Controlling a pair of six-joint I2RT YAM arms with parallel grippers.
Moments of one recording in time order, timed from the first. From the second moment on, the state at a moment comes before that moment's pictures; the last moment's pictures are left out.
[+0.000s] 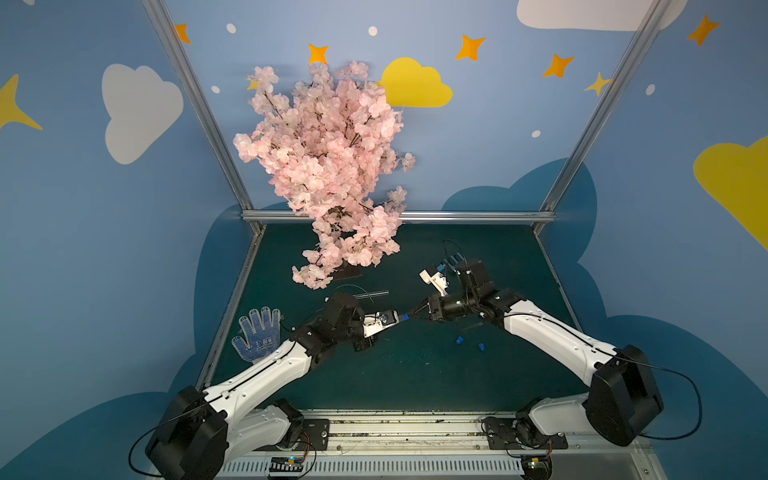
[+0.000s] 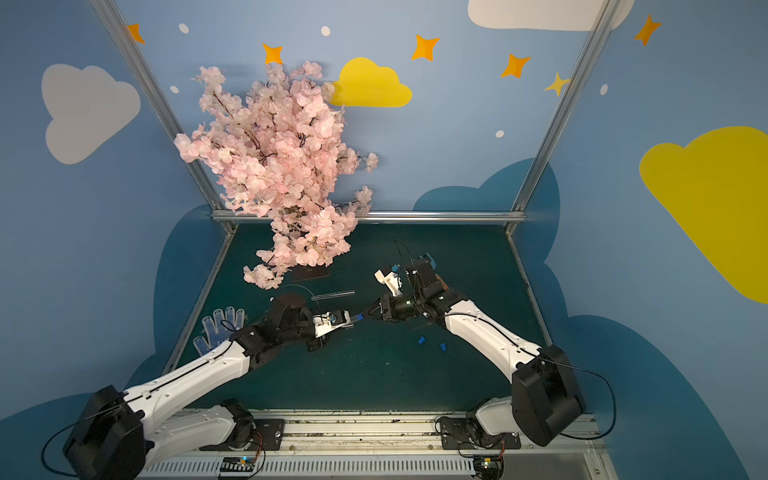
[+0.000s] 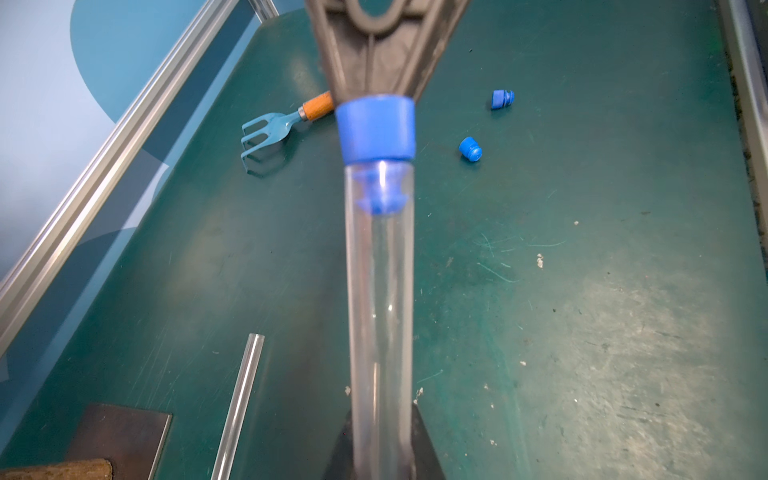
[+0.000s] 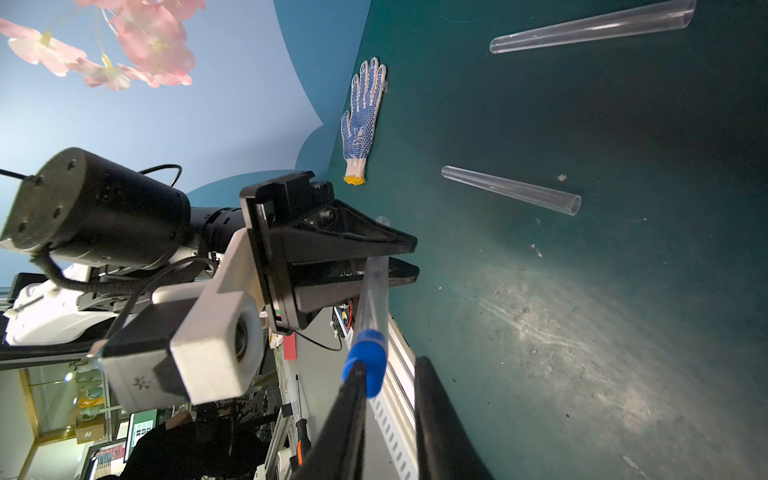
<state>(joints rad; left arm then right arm) -0.62 1.12 0.62 -0.15 0.32 0.64 0.61 1.40 0.98 -0.34 -0.84 0.56</state>
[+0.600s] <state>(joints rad) -0.59 1.10 0.62 -0.17 0.36 0.54 0.62 1.45 1.04 -0.34 -0.86 0.51</state>
